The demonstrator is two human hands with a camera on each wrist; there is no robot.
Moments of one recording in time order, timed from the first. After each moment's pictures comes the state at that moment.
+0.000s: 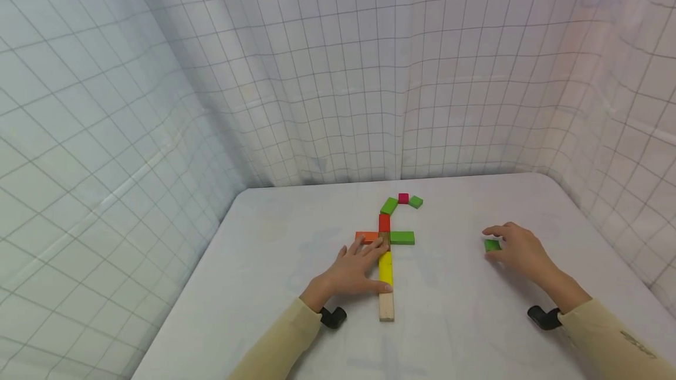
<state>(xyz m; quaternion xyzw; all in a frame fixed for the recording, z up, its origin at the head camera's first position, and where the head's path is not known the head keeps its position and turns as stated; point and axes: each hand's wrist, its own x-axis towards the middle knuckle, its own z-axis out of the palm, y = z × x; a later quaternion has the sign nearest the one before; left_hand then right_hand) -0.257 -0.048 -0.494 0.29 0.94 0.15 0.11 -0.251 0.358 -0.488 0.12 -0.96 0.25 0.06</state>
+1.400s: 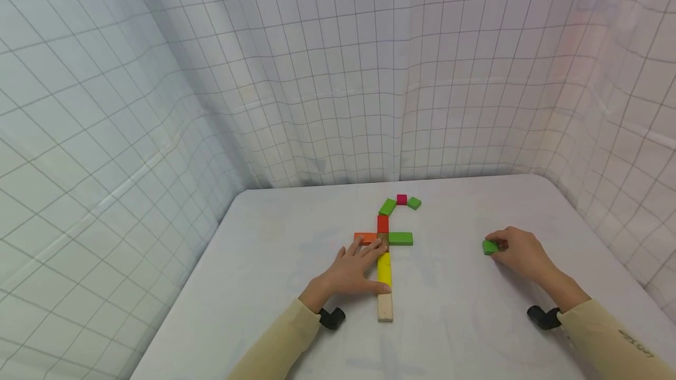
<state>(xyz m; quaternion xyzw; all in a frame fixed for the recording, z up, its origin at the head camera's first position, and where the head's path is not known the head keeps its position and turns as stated) -0.258 -0.047 -0.494 0.29 0.94 0.14 0.11 -0.252 0.366 -0.492 0.12 -0.96 0.25 0.05</state>
